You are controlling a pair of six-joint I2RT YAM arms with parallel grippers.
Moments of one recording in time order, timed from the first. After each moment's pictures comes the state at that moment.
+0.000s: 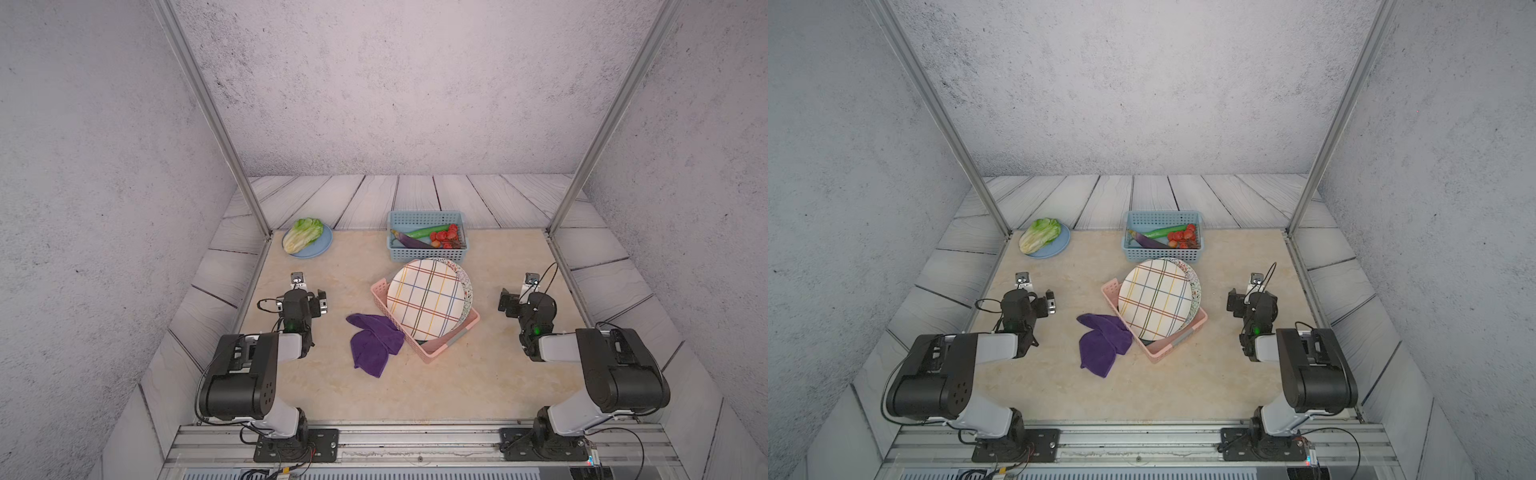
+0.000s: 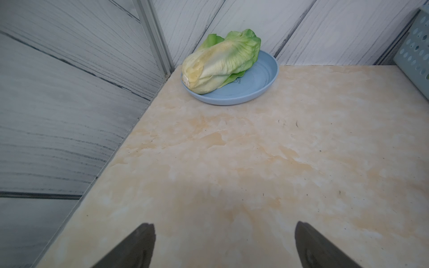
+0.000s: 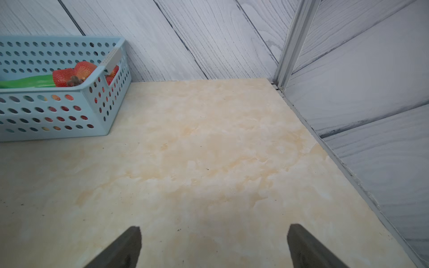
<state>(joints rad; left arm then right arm) -0.01 1.54 0.45 0.66 -0.21 -0.01 0.02 1.56 0.41 0.79 0.16 0.01</state>
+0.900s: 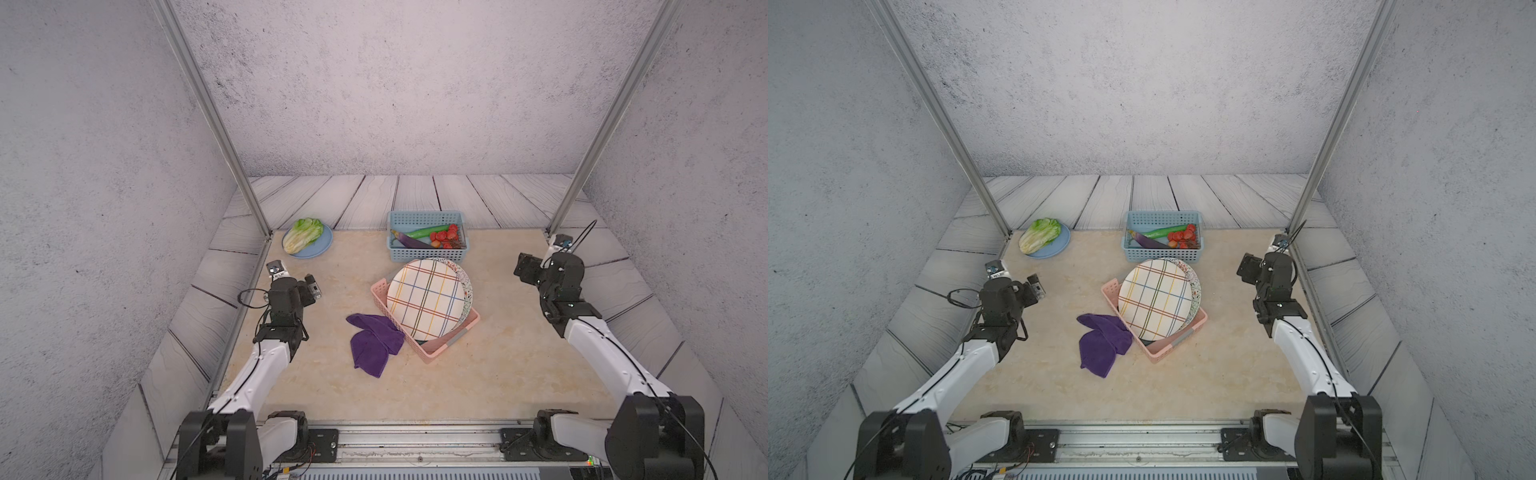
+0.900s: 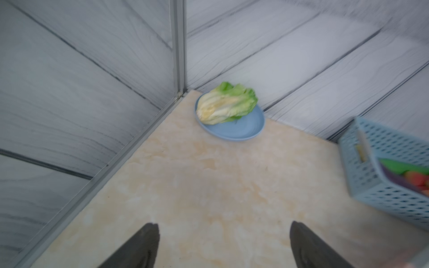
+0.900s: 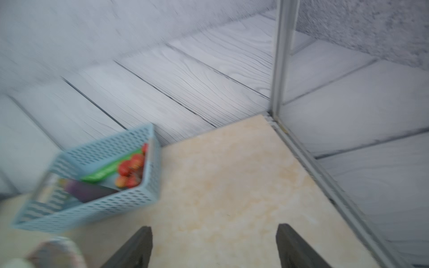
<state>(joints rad) -0.06 1.04 0.63 0.07 -0.18 -0.42 0.02 1.19 0.92 -0.07 0.01 0.32</state>
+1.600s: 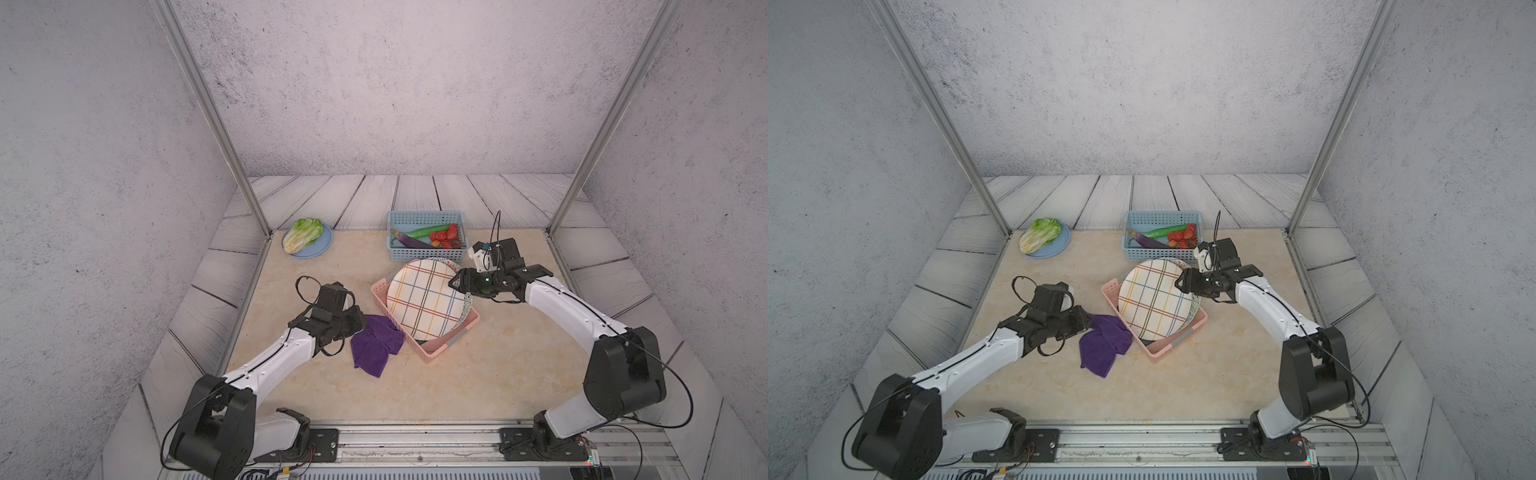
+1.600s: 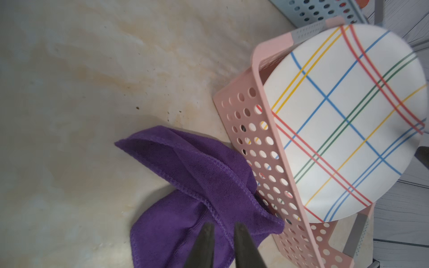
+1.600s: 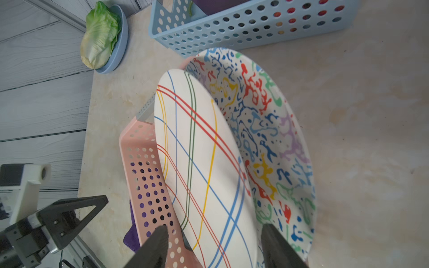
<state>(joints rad) -0.41 1.29 0.68 -0.27 0.23 -0.71 0.31 1.56 1.19 -0.54 -0.42 0.39</state>
